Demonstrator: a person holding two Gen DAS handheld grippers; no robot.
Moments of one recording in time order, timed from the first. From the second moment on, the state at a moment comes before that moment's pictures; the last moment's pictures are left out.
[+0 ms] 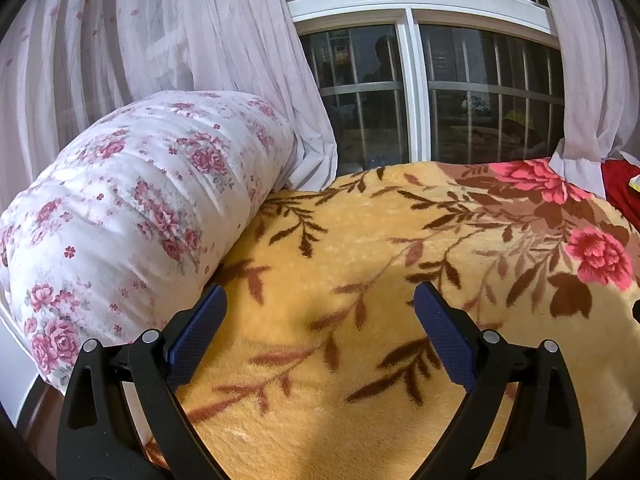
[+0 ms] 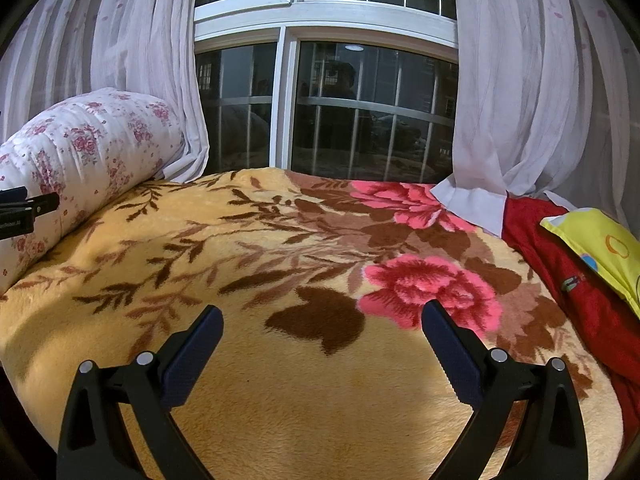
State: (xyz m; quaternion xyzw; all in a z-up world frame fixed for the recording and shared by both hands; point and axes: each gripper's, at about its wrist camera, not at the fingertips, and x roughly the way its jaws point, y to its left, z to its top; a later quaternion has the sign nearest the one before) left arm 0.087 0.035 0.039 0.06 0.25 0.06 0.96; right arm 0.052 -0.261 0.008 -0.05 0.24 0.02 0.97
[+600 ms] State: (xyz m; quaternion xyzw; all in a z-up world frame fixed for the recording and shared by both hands) left arm 0.087 0.034 0.037 0.06 0.25 0.05 0.96; right arm 0.053 -0.260 0.010 -0.04 0.24 0.01 0.97
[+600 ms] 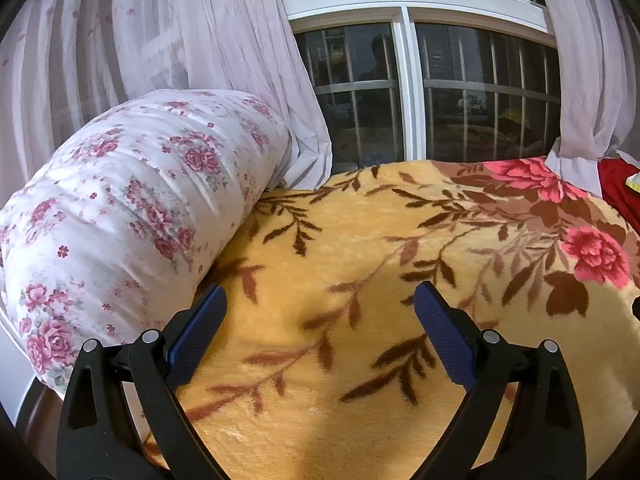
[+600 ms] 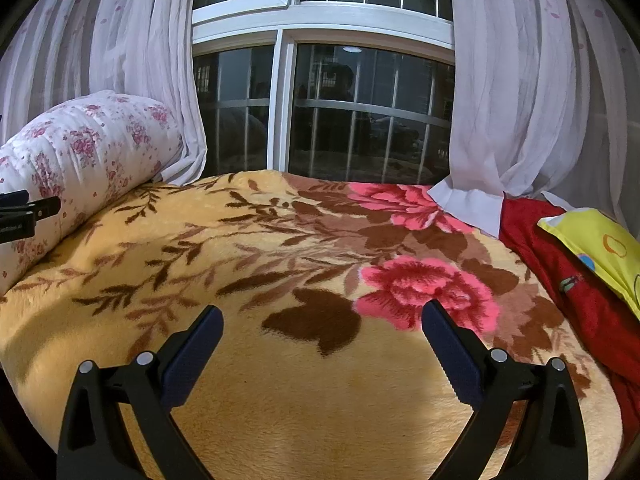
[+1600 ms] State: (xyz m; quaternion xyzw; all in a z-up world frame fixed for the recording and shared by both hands) left arm 0.093 0.025 0.039 0.07 0.25 0.03 0.97; right arm 0.069 -0.268 0.041 -0.05 0.21 -0.01 0.98
